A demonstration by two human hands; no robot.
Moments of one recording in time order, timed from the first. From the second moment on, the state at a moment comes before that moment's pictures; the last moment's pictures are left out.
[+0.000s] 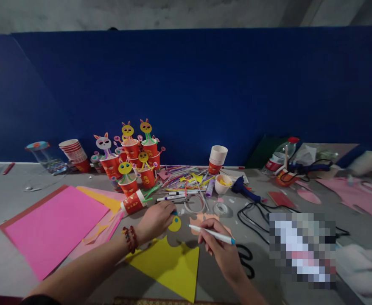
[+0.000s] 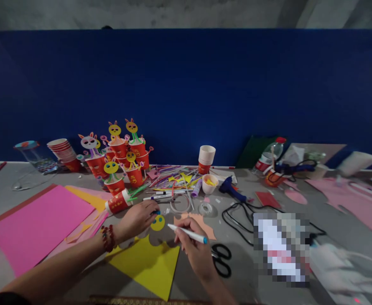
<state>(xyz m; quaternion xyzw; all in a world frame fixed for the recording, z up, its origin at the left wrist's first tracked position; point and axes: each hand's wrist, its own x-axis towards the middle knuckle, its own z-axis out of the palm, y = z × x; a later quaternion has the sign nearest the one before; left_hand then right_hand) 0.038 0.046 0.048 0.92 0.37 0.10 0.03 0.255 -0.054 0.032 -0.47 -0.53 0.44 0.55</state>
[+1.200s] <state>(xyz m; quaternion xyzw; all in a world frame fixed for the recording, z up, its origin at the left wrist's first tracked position) 0.024 -0.026 0.075 0.83 0.31 0.23 0.41 0.226 -0.074 0.039 -0.44 -0.53 0.51 0.51</state>
